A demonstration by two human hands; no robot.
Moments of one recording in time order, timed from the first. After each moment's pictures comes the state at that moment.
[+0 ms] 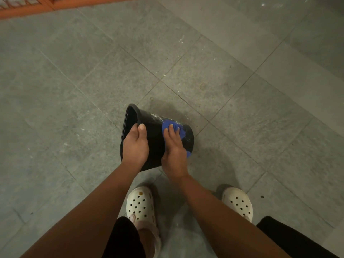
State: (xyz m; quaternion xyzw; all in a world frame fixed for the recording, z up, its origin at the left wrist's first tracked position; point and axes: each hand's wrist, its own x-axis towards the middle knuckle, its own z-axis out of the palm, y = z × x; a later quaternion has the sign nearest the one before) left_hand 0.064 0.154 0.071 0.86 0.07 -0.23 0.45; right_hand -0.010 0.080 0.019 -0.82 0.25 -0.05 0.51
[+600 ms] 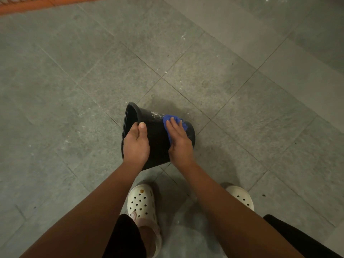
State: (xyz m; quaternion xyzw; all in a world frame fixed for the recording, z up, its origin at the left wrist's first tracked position) left_hand 0.061 0.158 0.066 0.87 0.05 -0.20 0.45; right_hand -0.004 0.057 0.006 -0.84 0.22 -0.02 0.49
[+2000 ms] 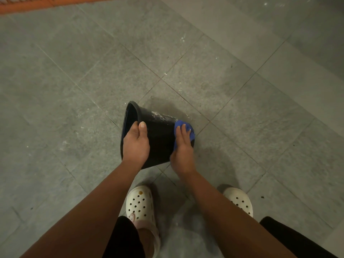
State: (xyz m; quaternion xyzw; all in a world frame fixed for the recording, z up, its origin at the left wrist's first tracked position) left_hand 0.067 0.156 0.066 0.87 0.06 -0.21 0.43; right_hand -0.016 0.064 -0.003 -0.84 0.29 0.03 0.46
